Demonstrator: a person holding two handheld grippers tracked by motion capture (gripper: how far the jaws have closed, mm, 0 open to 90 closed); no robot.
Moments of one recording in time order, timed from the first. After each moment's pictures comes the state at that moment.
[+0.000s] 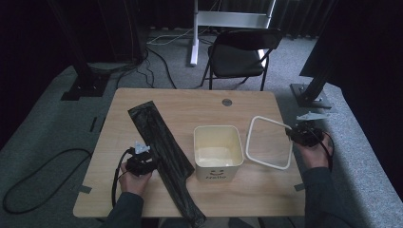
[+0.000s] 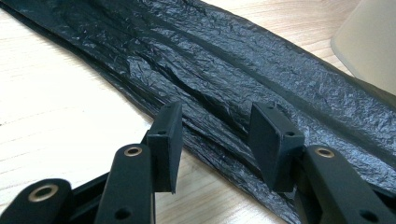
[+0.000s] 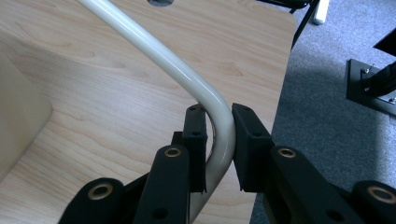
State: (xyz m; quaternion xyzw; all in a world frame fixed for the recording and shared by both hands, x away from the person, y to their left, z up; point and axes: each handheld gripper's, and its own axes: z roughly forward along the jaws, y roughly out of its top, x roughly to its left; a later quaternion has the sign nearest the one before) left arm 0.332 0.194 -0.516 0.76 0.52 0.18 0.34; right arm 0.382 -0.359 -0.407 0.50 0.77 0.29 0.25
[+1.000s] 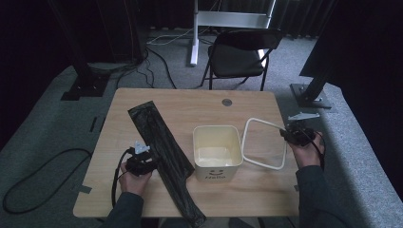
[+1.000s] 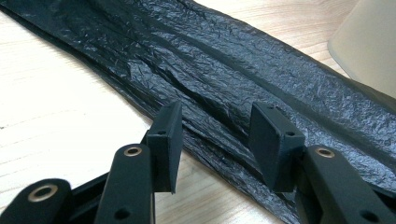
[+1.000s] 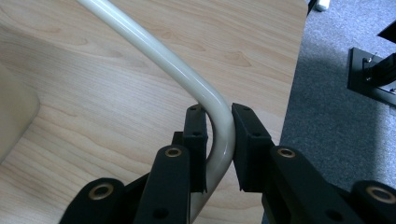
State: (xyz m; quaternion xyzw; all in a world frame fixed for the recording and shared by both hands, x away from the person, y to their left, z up) left arm 0.331 0.195 -0.515 0.76 0.52 0.18 0.35; right arm 0.395 -0.344 -0.421 0.51 0.78 0.27 0.25
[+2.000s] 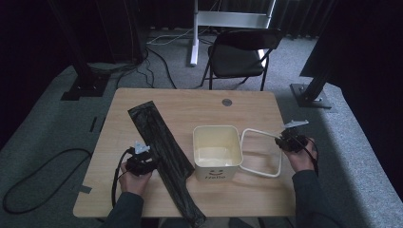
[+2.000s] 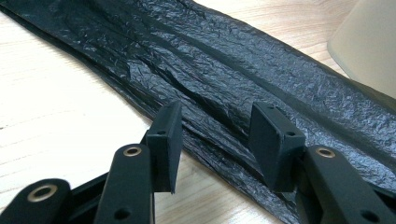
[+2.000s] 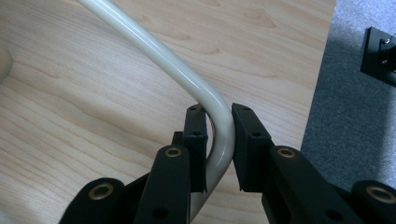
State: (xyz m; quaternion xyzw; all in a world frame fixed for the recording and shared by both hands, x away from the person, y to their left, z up) left arm 0.331 0.194 -0.515 0.76 0.52 0.18 0.35; right arm 0.399 -0.338 -0.463 0.50 0.80 0.23 0.22
